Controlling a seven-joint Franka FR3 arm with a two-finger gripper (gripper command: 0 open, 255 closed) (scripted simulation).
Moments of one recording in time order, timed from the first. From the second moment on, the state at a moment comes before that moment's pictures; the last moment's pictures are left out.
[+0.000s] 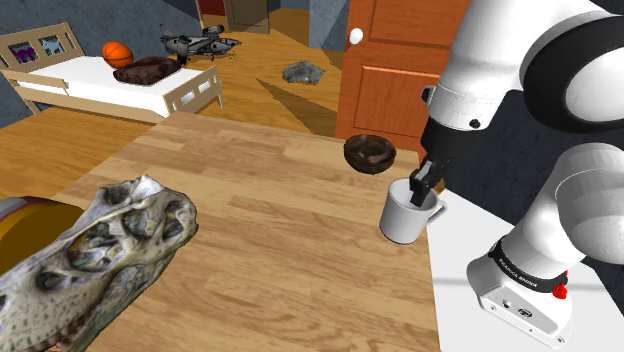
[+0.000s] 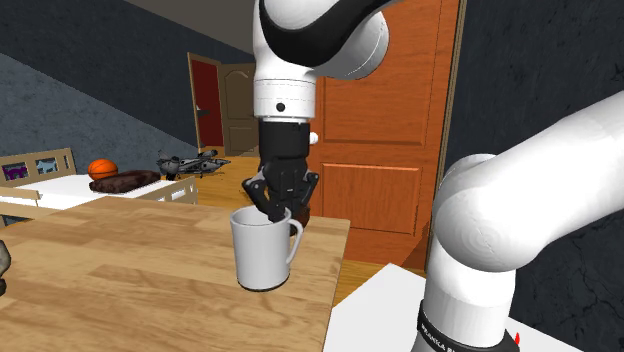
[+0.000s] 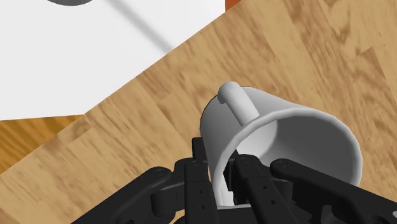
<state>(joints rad) 0.24 -0.96 0.31 -2.82 0.34 1.87 0.32</state>
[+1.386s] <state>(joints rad) 0.16 -0.90 0.17 -2.57 0.21 1.67 0.25</state>
